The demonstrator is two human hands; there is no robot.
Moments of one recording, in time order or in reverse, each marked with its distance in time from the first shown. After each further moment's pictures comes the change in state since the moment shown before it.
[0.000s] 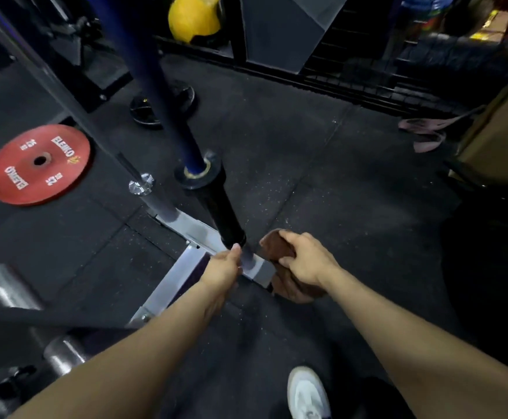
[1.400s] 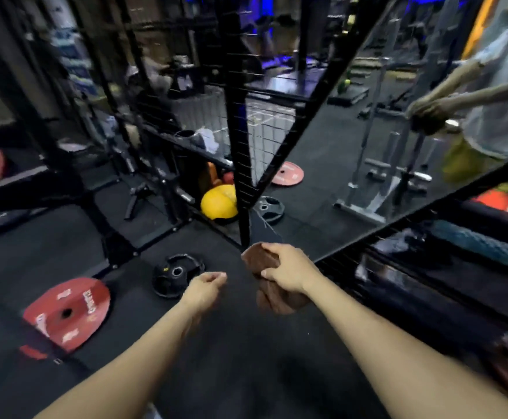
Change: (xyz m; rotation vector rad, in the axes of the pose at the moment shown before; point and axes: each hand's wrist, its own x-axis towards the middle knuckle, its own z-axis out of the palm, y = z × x) left_hand -0.112 0.654 -0.044 -0.197 0.080 0.283; right_hand 0.002 -0.289 -0.662 -0.038 0.175 -0.348
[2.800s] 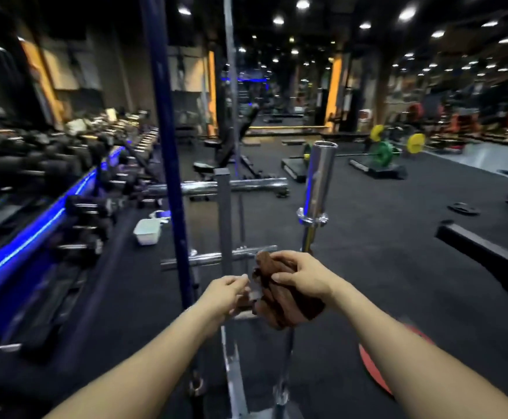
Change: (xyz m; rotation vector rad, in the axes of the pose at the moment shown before) left_hand -0.032 0.106 -0.077 -0.829 1.861 -0.097; right_hand 0.190 -0.342 0.100 -0.084 -1.576 -1.626
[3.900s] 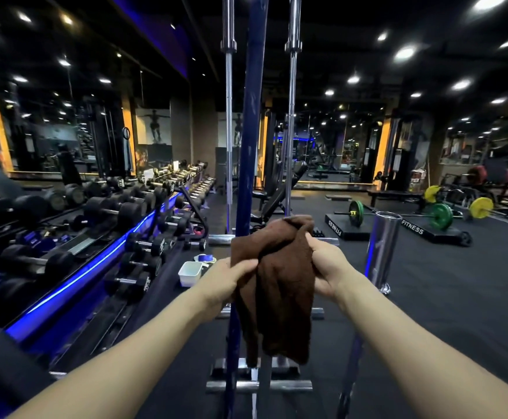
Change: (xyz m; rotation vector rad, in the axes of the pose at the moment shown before) left_hand -0.038 0.117 -0.099 -0.087 0.036 0.369; right_hand 0.067 -0.149 0.010 1.080 0.037 0.107
